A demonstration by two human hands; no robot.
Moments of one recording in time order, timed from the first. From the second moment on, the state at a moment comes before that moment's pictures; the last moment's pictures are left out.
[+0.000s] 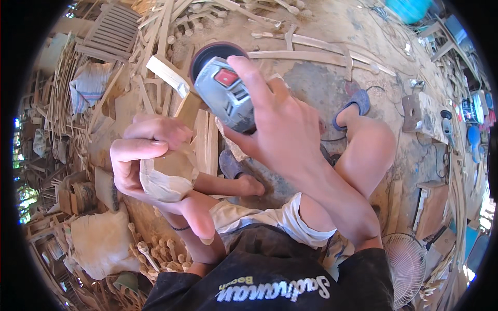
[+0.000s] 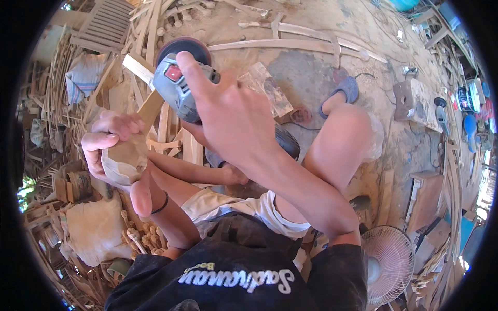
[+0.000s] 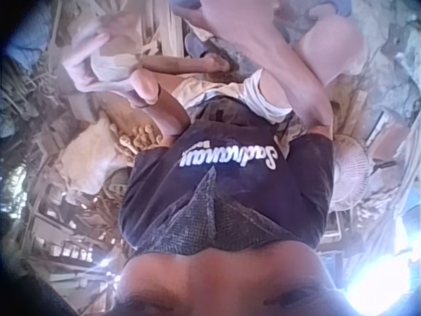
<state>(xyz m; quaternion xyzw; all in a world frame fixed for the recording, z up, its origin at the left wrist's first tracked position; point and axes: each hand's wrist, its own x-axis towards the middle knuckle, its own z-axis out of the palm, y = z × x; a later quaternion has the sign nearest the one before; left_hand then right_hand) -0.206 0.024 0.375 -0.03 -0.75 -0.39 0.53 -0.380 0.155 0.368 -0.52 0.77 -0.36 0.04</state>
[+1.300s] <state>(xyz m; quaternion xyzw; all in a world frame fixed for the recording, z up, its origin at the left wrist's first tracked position) -0.229 0.080 0.373 0.25 -0.60 -0.35 0.67 -0.372 0.140 0.347 -0.53 0.74 -0.41 0.01</state>
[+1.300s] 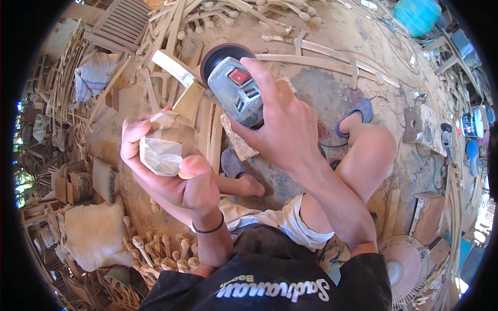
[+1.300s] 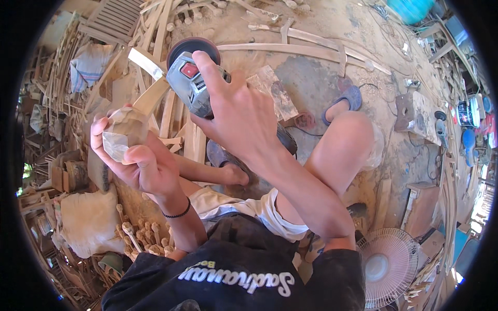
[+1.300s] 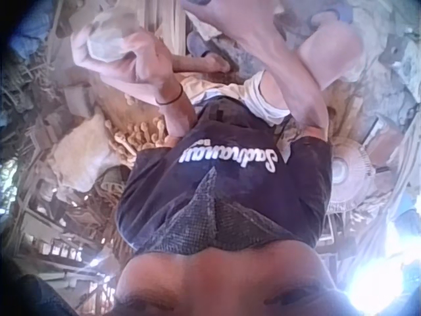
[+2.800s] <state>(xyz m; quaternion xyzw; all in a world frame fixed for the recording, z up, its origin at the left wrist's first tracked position) -0.208 0.085 0.355 0.23 -0.72 -0.30 0.58 -0.384 0.171 0.351 -0.50 0.77 -0.39 0.04</state>
